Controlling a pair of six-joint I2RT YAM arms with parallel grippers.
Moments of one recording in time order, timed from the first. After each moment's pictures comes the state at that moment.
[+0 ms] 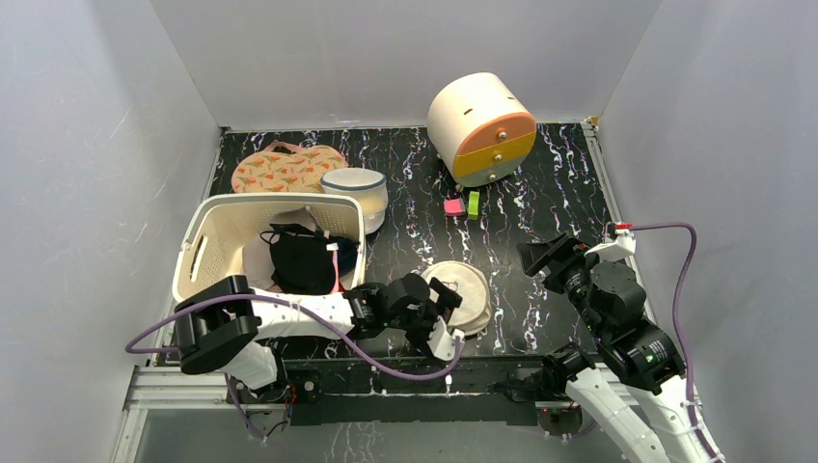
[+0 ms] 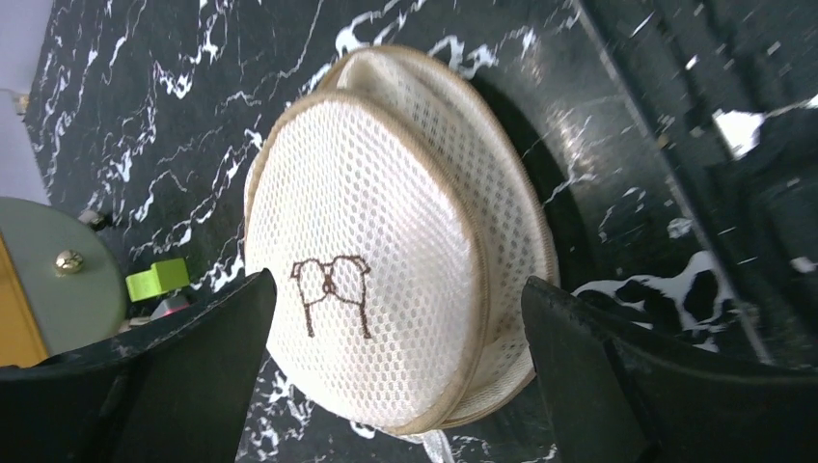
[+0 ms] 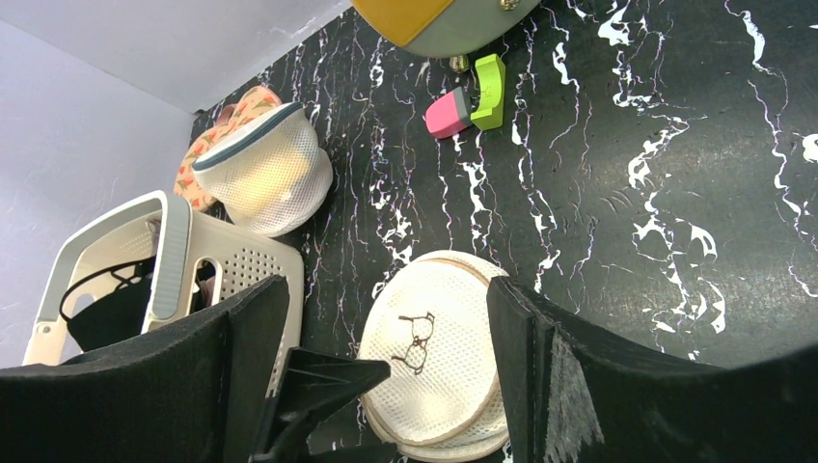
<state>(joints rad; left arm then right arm) -1.22 1.50 0.70 0.13 0.18 1.02 0.46 0.34 0.75 -0.69 0.26 0.74</state>
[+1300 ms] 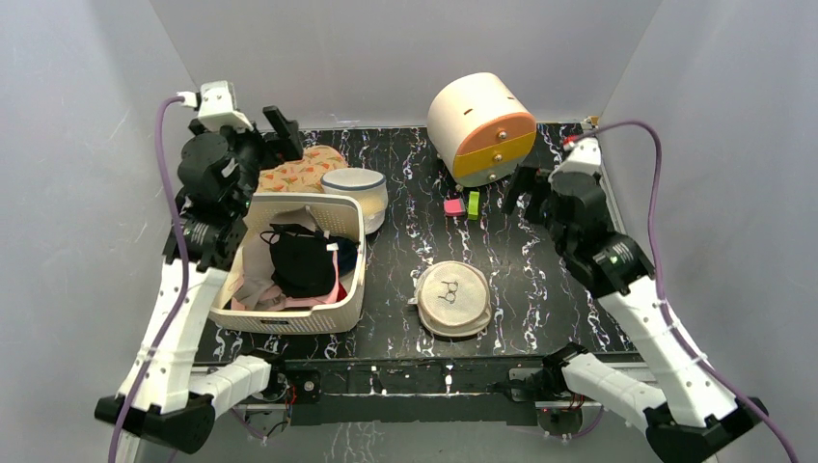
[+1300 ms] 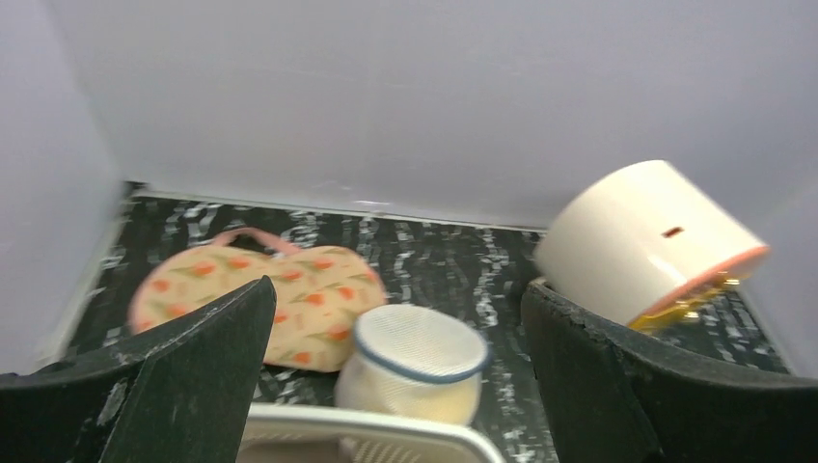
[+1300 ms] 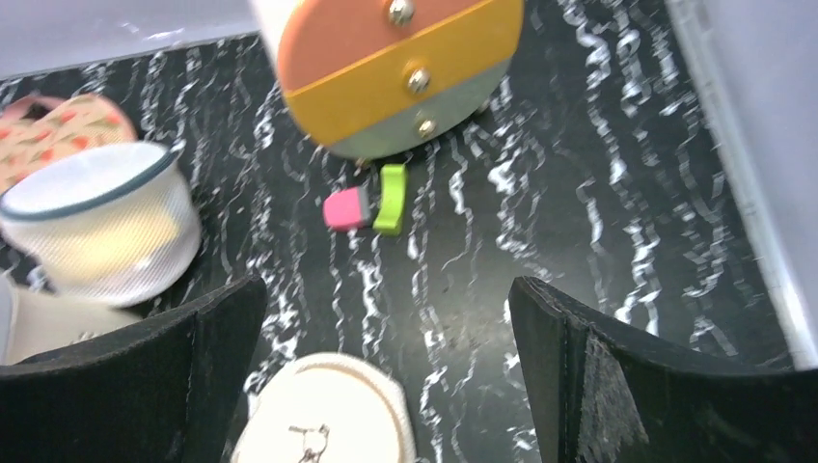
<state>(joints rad) -0.27 1.06 1.37 -0.33 -0.20 -0.21 0.46 0.88 1.12 -0.61 0.40 0.36</state>
